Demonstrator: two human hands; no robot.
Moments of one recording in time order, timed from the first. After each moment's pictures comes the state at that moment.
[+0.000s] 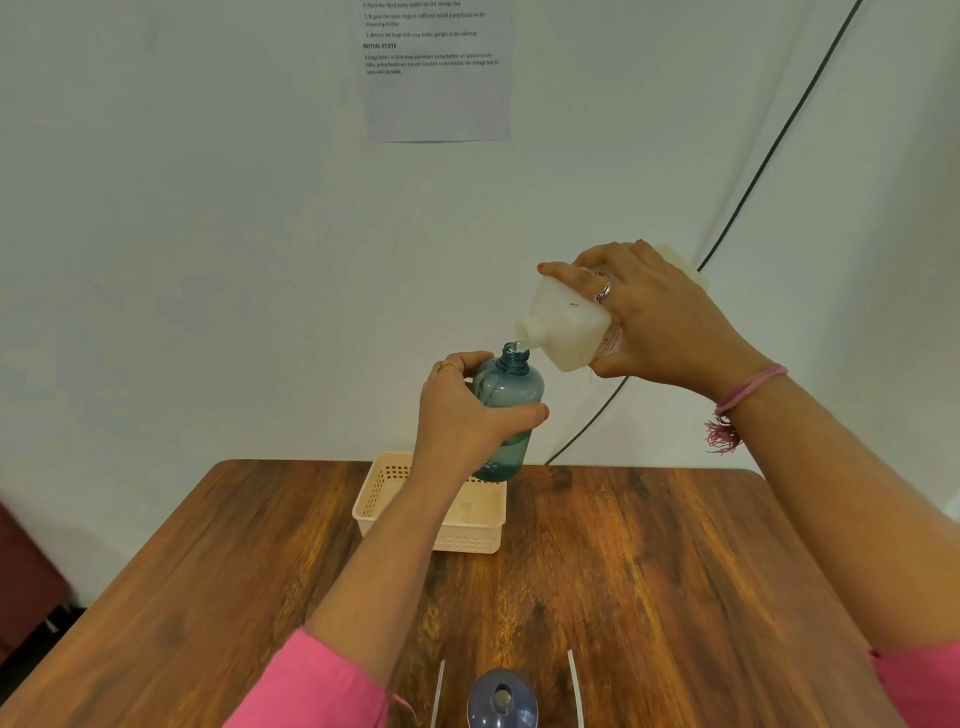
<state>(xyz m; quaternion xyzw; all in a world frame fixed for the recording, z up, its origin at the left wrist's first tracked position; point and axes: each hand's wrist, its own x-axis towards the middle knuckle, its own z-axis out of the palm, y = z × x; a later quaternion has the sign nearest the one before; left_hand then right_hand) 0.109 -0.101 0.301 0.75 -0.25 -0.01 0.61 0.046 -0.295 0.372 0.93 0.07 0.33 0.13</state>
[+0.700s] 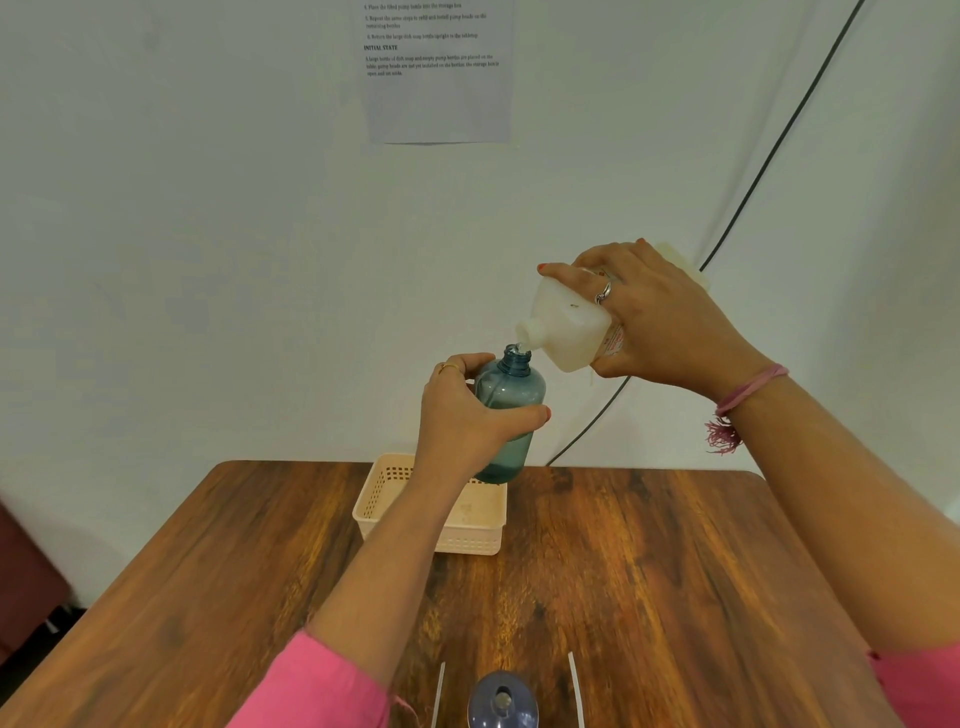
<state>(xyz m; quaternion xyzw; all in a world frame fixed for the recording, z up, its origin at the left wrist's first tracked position) 0.111 -0.102 0.297 0.75 -0.24 -0.01 0.61 0.047 -0.295 0.372 0.93 0.07 0.33 0.13</state>
